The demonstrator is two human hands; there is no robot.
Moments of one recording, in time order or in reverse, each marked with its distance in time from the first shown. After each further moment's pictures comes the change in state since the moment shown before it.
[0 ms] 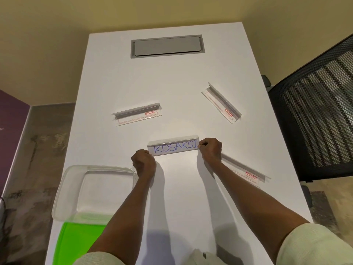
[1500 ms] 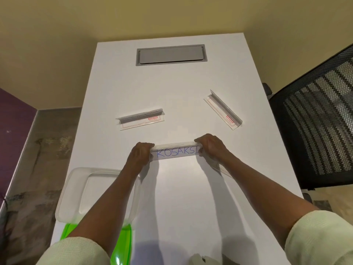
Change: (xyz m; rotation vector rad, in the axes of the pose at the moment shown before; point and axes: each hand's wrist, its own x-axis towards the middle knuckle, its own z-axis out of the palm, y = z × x) left_hand 0.041 0.013 -0.041 0.524 -0.283 0.669; right_hand 0.026 -0.016 -0.032 -0.583 -0.344 -0.568
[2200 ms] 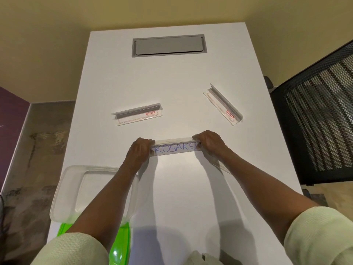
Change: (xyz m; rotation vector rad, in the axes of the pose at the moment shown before) left_hand 0.012 -0.003 0.009 -0.214 -0.023 -0.130; right_hand 0.009 0.015 0.015 -0.148 0.114 -0.173
